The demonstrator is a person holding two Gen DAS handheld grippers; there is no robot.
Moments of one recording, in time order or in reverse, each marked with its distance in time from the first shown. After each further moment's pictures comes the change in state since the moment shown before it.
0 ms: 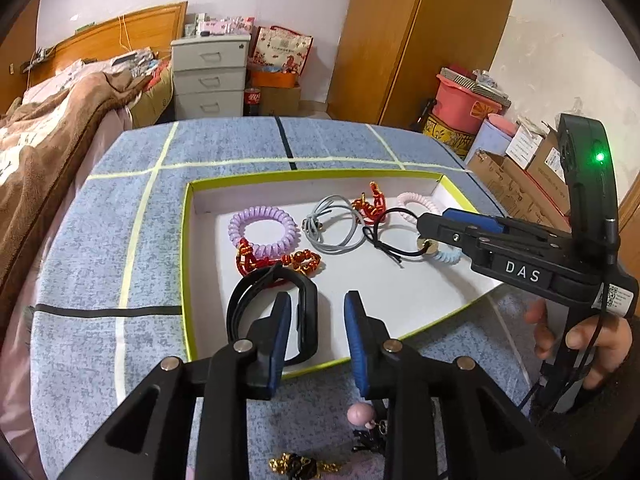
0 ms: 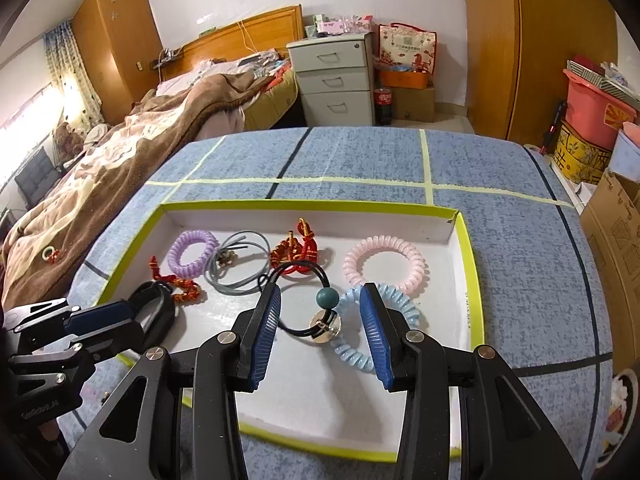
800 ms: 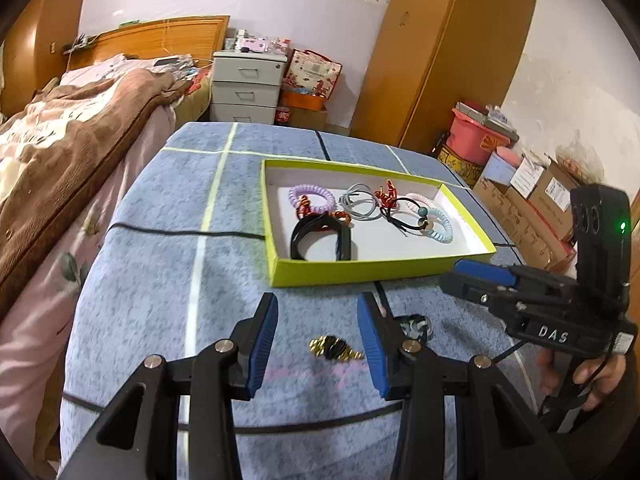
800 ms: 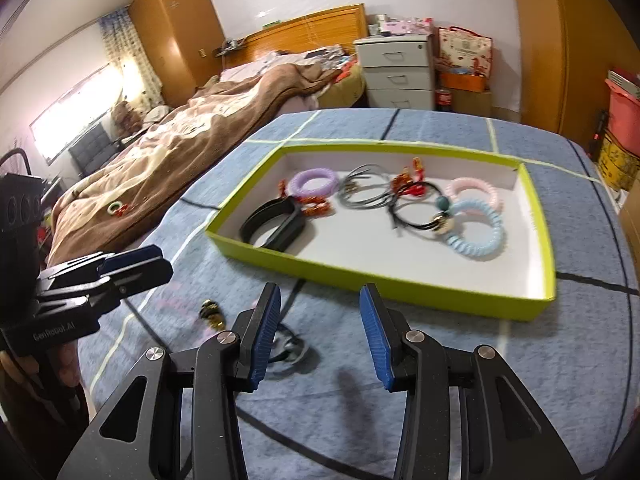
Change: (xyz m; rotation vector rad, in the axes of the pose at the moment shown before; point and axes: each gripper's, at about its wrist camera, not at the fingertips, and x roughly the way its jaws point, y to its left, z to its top) left arm -0.073 0.027 -0.062 -0.116 -0.098 0.039; right arm -0.044 0.060 -0.064 -0.098 0.017 0.199
